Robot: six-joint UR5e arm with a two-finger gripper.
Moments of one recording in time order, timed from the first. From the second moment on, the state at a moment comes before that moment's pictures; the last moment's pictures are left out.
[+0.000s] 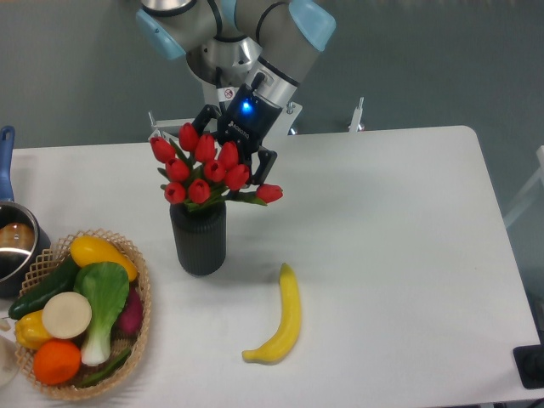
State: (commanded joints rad) arm 2.68 -1.44 -2.22 -0.90 0.68 1.28
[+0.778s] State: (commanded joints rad) arm 2.65 -1.45 -2.16 -0.90 0.73 1.21
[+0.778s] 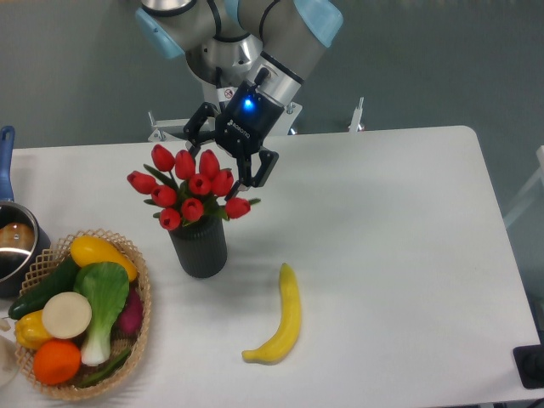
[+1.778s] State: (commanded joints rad) arm 2.71 -1.85 -1.71 -0.91 1.41 1.23
